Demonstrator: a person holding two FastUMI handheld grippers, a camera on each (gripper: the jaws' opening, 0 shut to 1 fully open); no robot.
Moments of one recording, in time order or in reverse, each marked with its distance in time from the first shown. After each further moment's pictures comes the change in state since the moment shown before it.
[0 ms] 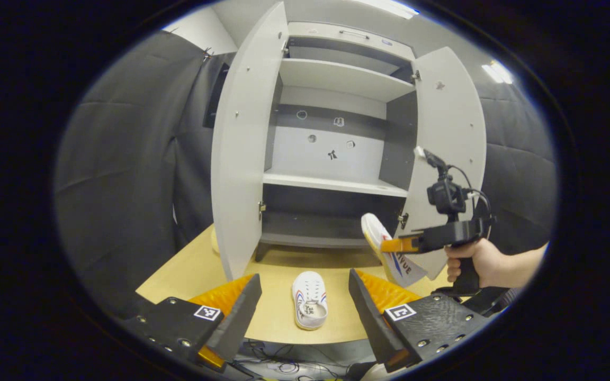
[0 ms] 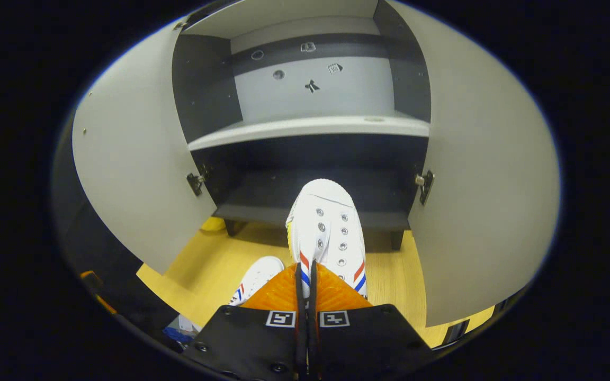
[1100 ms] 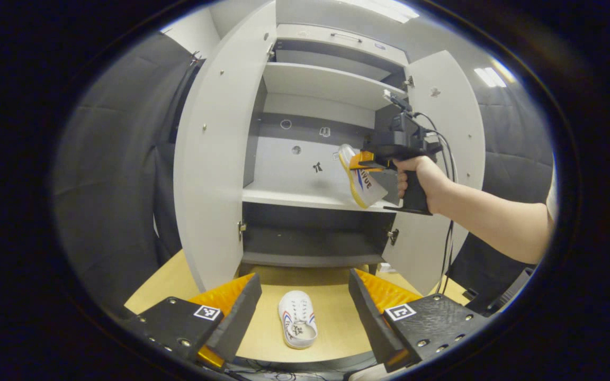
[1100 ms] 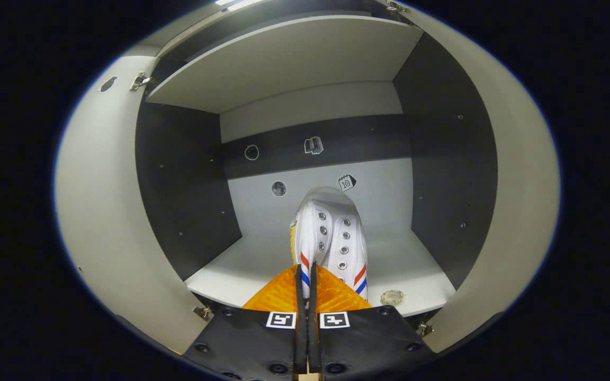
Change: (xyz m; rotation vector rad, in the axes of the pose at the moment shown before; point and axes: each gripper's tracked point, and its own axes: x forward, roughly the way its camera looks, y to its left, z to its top) left arm 0.041 -0.014 0.048 0.033 -0.081 -0.083; right arm 0.055 -0.001 0.262 0.021 -0.367 -0.015
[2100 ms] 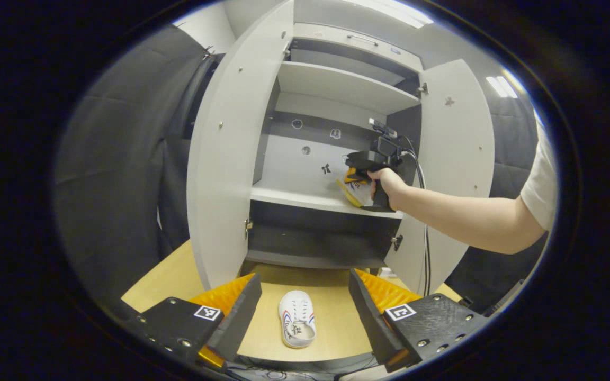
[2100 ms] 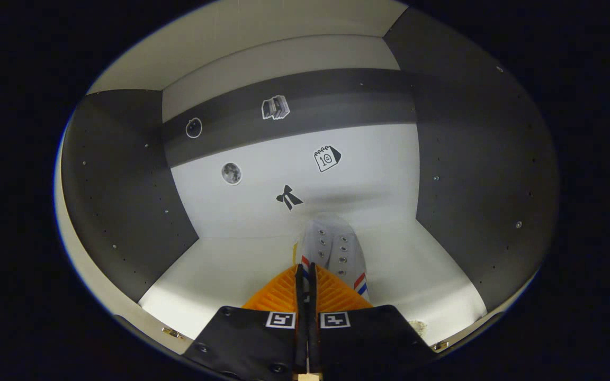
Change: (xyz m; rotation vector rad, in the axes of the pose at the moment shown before) left arm -0.006 0.009 -0.002 -0.107 0.014 0.025; right arm 0.108 -0.036 -0.021 0.073 0.118 -0.125
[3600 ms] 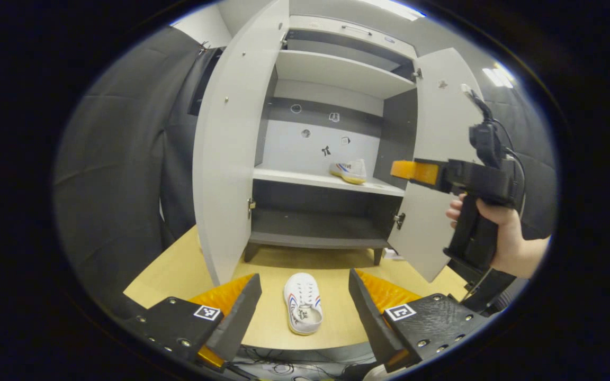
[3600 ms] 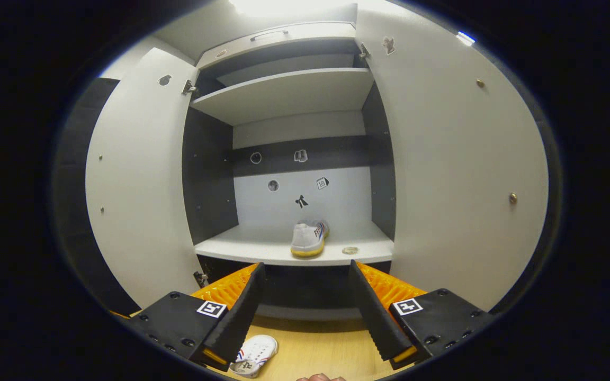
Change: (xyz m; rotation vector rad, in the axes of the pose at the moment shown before) left arm -0.009 0.009 -0.046 0.070 0.075 0.006; right arm -0.276 -0.027 -0.108 -0.130 -0.247 0.022
